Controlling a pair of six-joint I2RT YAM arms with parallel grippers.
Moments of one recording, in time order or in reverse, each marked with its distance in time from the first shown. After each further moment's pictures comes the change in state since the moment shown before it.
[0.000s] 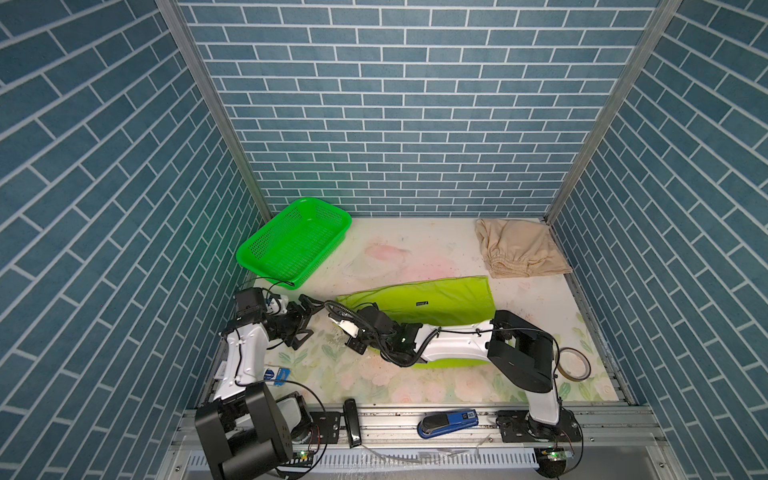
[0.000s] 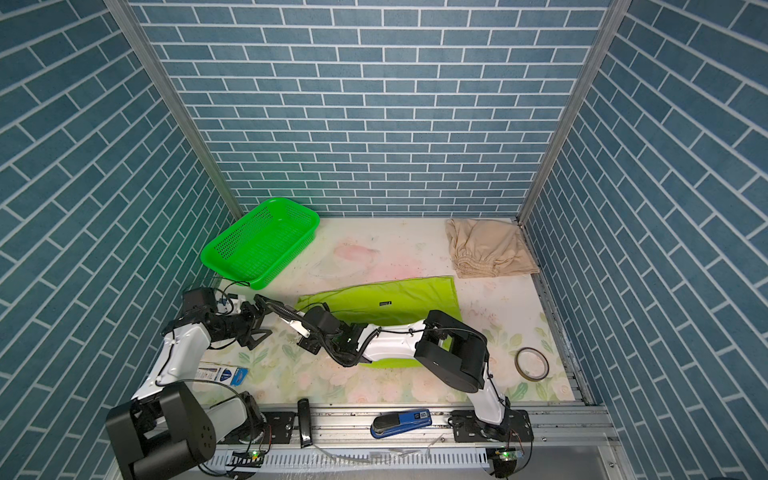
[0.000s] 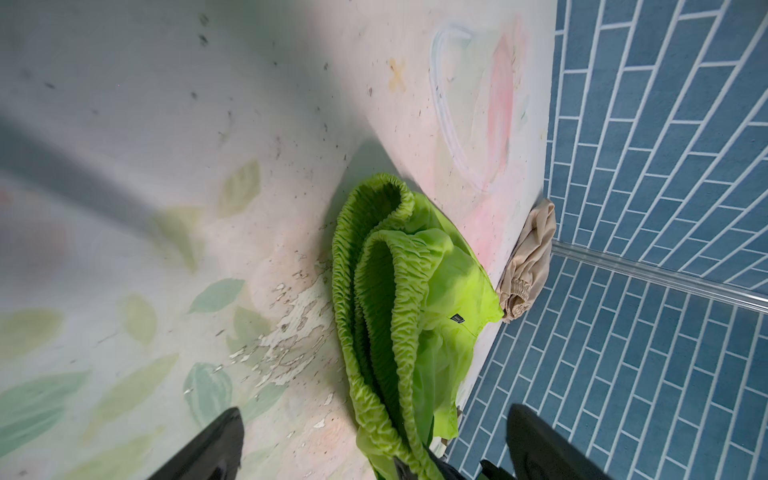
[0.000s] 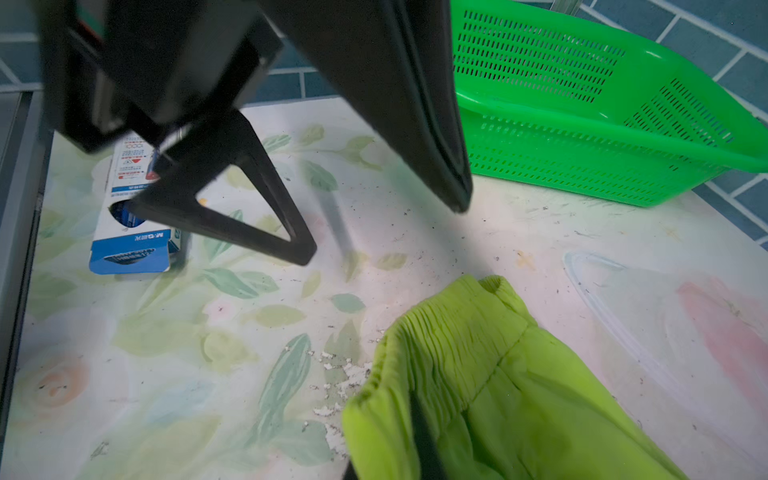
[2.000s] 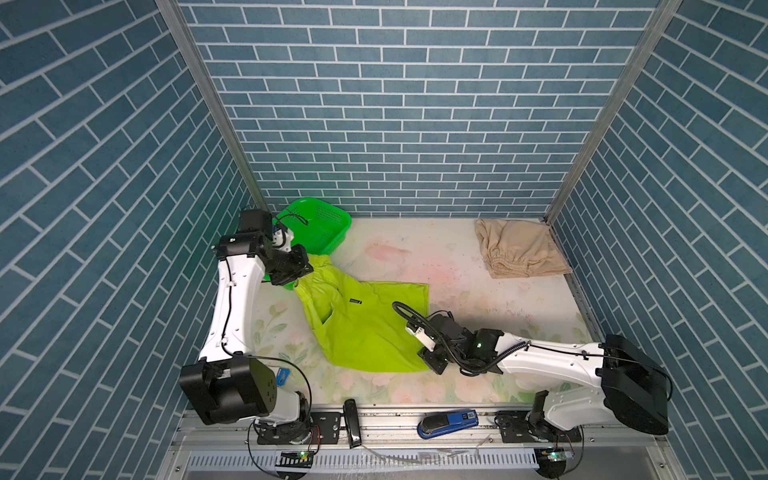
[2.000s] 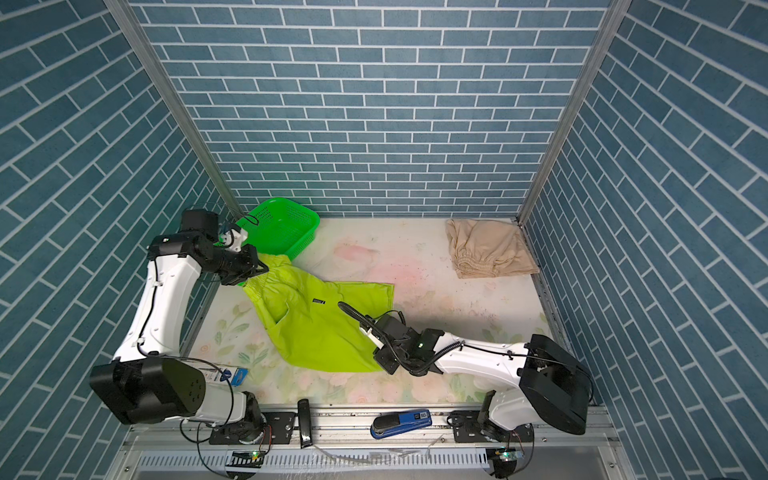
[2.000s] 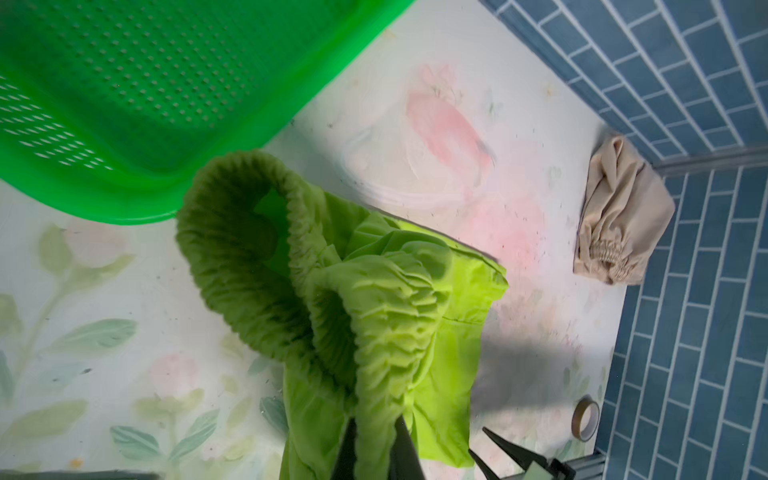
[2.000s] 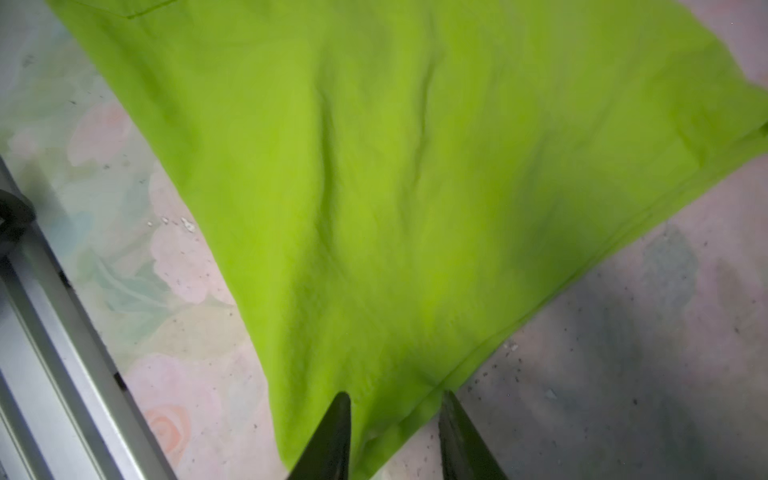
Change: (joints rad) left arm -0.267 0.292 0.873 -0.549 -0.380 0.308; right arm -0.161 -0.619 -0.564 -0.532 -0.089 0.228
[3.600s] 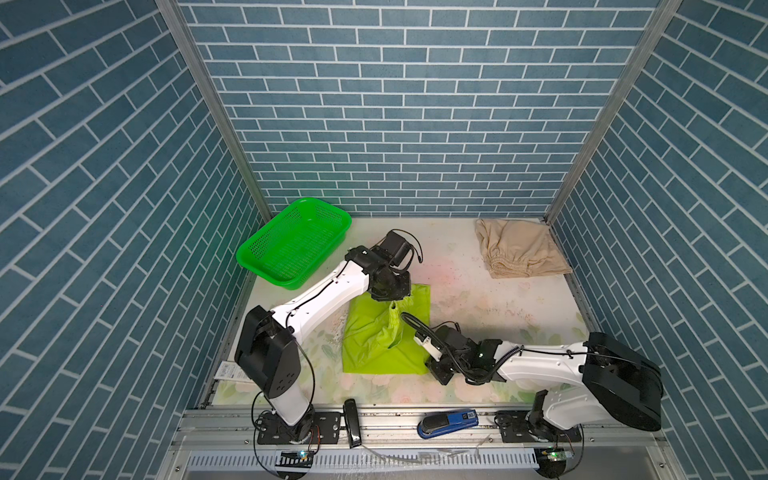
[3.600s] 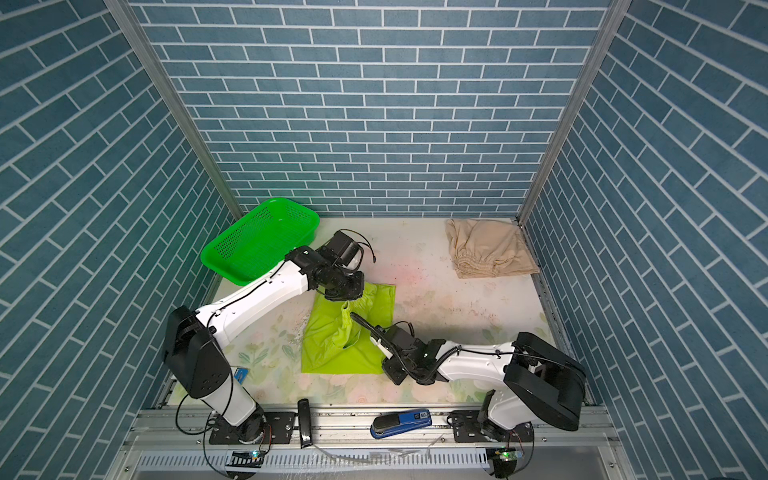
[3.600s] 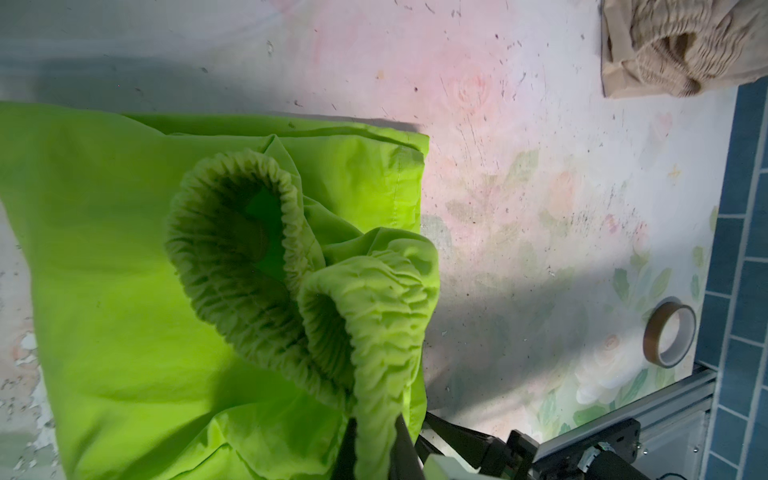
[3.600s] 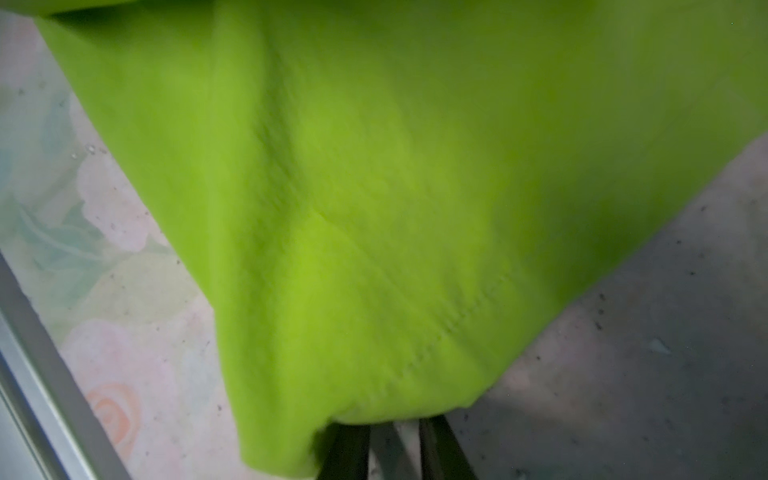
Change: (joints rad) left arm -0.809 0.238 -0.043 0.280 -0.295 -0.383; right arm -0.012 0.021 -0.155 0.127 -0.066 0.104
